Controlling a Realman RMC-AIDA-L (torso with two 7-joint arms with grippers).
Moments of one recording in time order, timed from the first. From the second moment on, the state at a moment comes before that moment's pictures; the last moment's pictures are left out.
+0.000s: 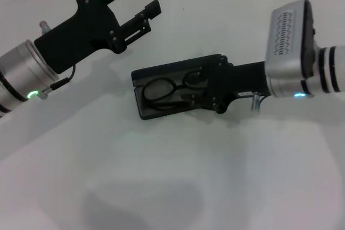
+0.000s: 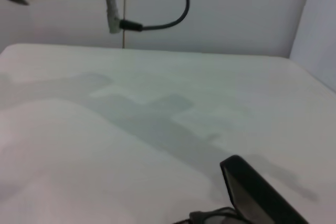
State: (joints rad) left arm -0.48 -2.09 0.90 0.41 1.25 1.55 -0.80; right arm 0.69 2.03 -1.66 -0.70 -1.50 -0.96 1.29
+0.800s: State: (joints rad) left arm -0.48 -2.09 0.91 0.41 1.25 1.56 -0.81; right arm 0.67 2.02 -1.73 -0.75 -1.46 -0.92 1.29
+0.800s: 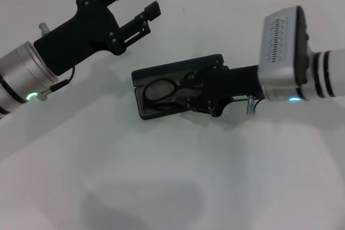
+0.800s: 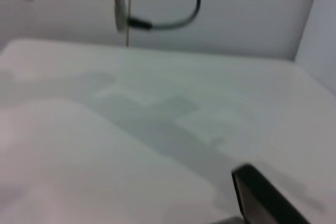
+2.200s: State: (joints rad) left arm -0.67 -2.09 1.09 0.41 1.66 1.05 -1.19; right arm 0.37 2.02 -1.04 -0.67 -1.21 -1.38 1.08
